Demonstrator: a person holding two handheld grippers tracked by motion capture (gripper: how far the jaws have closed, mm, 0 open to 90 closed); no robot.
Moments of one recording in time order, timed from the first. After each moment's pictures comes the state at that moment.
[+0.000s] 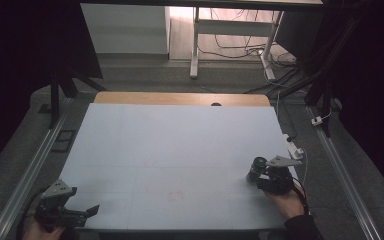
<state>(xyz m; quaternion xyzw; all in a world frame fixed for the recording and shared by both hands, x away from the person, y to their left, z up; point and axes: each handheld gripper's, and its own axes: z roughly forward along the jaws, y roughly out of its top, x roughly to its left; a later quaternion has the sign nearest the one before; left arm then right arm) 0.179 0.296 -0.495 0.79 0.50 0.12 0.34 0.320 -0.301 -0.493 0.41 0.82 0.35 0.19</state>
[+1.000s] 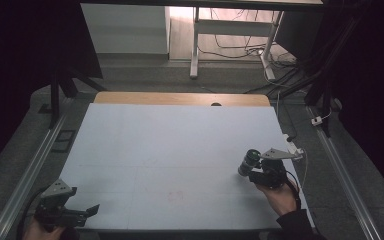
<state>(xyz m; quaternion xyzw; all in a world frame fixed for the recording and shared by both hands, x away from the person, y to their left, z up) 0.180 0.296 -0.495 0.79 0.50 0.11 0.34 0.326 -0.274 -0.470 0.41 0.81 0.39 0.17</state>
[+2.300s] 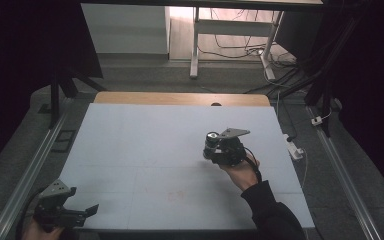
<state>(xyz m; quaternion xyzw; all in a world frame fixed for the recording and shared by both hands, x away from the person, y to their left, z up) 0.178 0.298 -0.495 0.78 0.50 0.11 0.35 0.379 -0.163 -0.460 0.32 0.85 0.39 0.16</state>
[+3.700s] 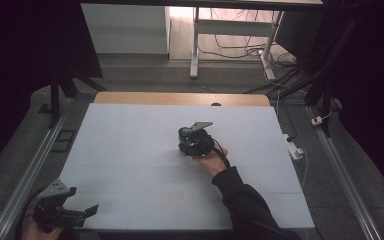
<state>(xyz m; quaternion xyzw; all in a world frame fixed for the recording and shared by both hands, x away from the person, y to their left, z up) 0.178 0.299 -0.494 0.79 0.49 0.11 0.35 0.426 -0.082 -0.500 0.29 0.87 0.37 0.15</state>
